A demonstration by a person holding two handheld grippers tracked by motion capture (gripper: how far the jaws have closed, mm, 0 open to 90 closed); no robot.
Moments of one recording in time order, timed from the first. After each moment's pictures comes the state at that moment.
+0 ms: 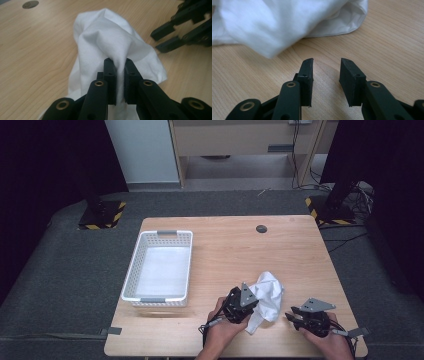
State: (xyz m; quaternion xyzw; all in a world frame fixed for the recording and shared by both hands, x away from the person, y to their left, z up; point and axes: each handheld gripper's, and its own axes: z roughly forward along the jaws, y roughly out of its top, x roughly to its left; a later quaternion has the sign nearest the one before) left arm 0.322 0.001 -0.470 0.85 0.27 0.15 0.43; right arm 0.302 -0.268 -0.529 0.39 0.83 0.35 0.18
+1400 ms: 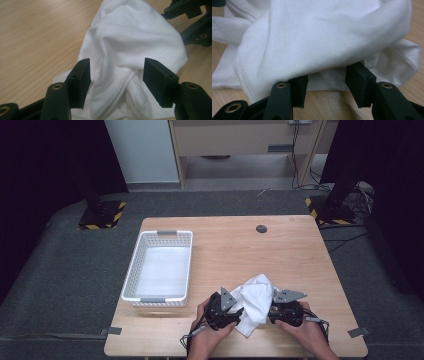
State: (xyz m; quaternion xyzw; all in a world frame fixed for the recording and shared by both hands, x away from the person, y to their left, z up) left arm 0.308 0.043 -0.486 0.84 0.32 0.18 0.39; right arm 0.334 -0.204 -0.532 0.34 0.85 0.37 0.14
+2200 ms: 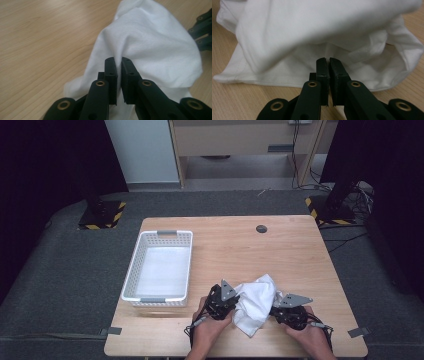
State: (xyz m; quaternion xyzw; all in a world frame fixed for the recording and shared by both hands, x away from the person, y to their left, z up) left arm 0.335 0.051 -0.480 0.83 0.35 0.17 0.40; right arm 0.323 -0.218 -0.535 0.34 0.85 0.39 0.14
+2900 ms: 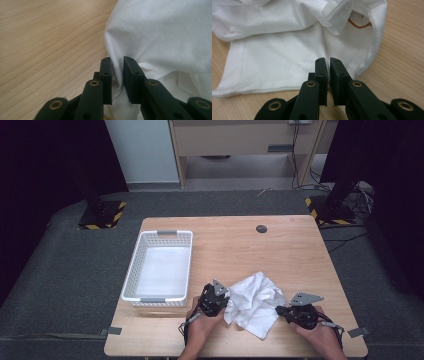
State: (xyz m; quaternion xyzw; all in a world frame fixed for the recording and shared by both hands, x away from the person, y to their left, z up) left arm 0.353 0.063 -0.515 0.85 0.38 0.16 0.34; right arm 0.324 -0.245 -0.532 0.36 0.84 0.38 0.13
